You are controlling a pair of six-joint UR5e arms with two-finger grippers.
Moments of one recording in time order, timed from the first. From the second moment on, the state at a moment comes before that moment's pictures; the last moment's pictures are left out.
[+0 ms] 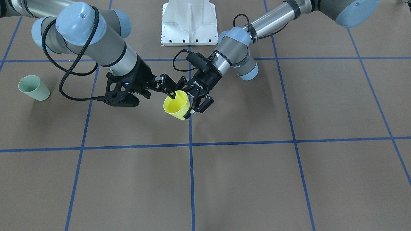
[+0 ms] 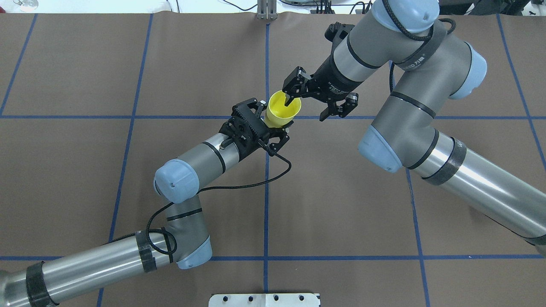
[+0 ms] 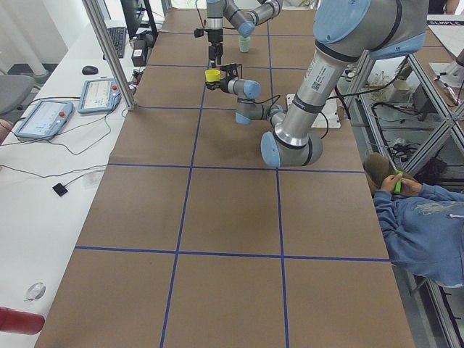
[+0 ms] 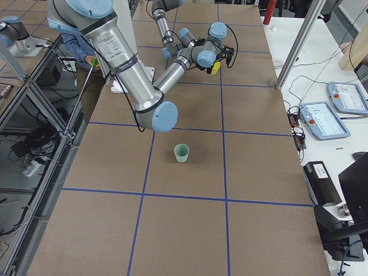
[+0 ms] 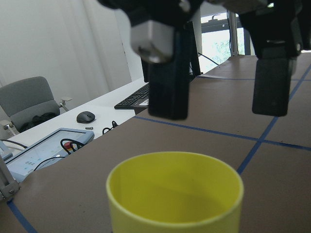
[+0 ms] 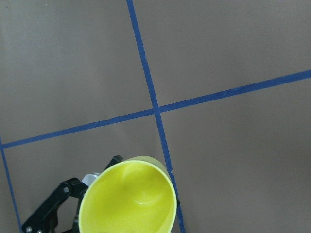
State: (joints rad) left arm -0.40 -2.29 -1.25 -2.99 -1.22 -0.24; right arm 0.79 -0.91 1.68 -1.33 2.27 1.42
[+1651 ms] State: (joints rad) left arm -0.38 -2.31 -1.28 -3.00 -1.21 -0.25; right arm 0.79 -0.91 1.67 -1.32 2.27 1.42
